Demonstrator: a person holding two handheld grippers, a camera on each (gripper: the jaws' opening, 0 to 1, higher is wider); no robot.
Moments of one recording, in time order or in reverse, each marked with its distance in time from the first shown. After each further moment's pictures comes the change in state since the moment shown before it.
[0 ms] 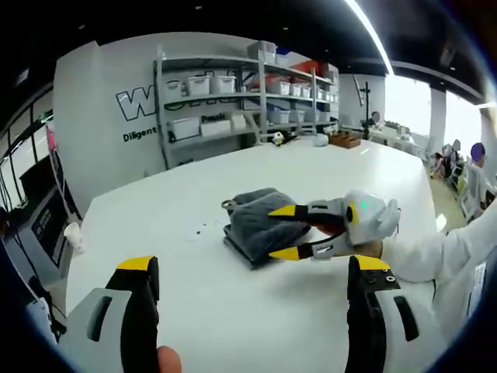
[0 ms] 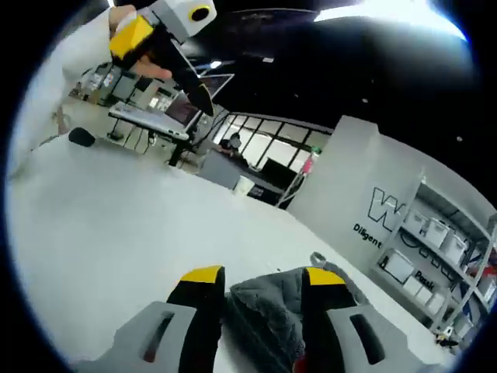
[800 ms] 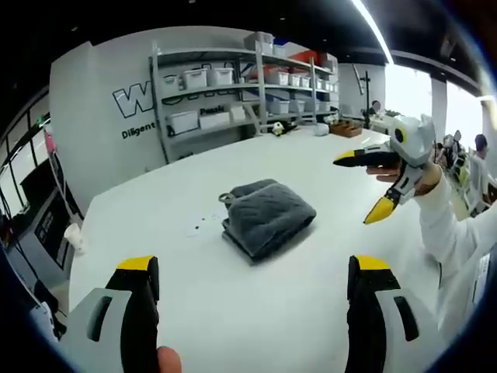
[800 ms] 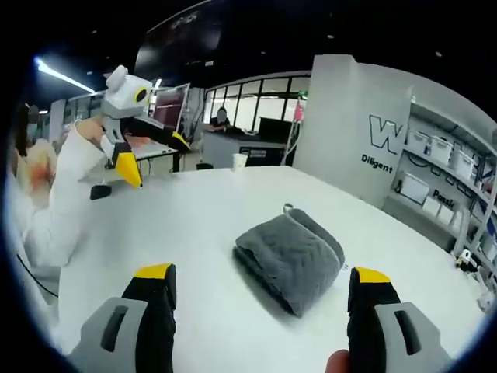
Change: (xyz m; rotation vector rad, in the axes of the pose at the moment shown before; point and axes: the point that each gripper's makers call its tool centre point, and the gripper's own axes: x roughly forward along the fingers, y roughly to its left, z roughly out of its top) left arm 0.012 -0.005 -0.004 0.032 0.052 0.009; right arm -0.139 -0.044 0.014 0.368 0.199 0.099
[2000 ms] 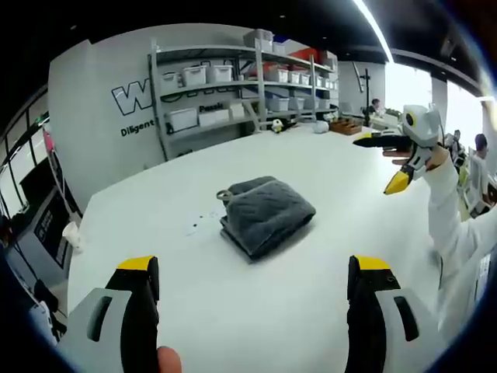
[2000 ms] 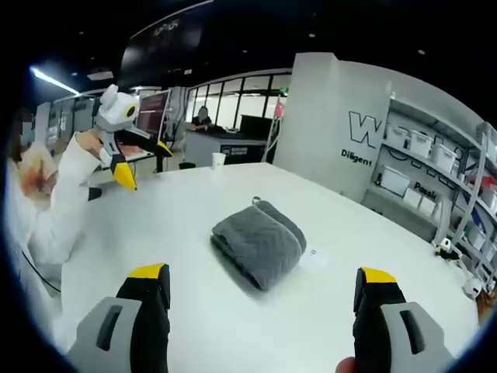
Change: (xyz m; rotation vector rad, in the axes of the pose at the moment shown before) left arm 0.006 0.002 0.000 -0.001 0.018 0.002; right arm -0.064 -0.039 -0.007 0.036 0.028 -0.094
